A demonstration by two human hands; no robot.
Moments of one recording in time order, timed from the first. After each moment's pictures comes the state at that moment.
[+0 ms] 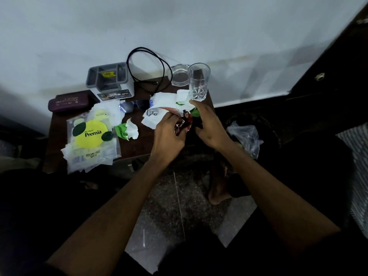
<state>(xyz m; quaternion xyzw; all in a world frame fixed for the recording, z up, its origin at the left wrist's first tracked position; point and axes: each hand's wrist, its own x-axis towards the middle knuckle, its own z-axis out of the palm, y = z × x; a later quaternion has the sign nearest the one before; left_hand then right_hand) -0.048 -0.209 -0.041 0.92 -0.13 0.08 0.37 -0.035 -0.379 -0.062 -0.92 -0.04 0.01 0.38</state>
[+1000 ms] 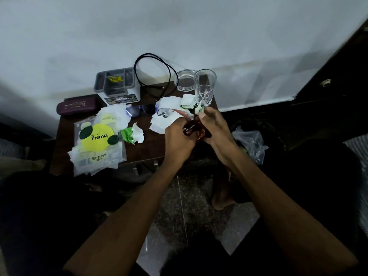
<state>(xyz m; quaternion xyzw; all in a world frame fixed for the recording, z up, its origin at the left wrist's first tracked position) -0.047 -0.229 -0.038 0.88 -0.03 0.06 0.46 -0.057 -0.363 -0.029 -0.60 0.13 0.06 0.79</state>
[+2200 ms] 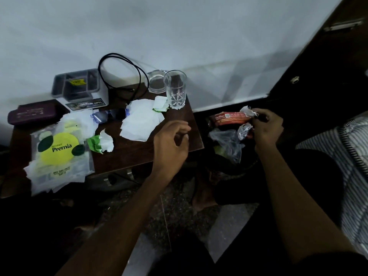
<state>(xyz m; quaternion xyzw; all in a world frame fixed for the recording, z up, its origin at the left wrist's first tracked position) -0.058 -0.270 -0.043 0.84 -0.14 0.10 0.51 -0.043 -0.565 -0.087 -0.75 0.38 -0.22 0.50</state>
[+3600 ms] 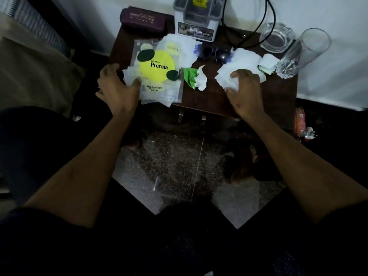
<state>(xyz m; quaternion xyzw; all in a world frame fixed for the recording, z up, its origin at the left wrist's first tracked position) -0.087 0.062 -0.074 0.86 0.36 0.16 0.33 -0.003 -0.261 -0.076 -0.97 -0.10 0.00 0.22</state>
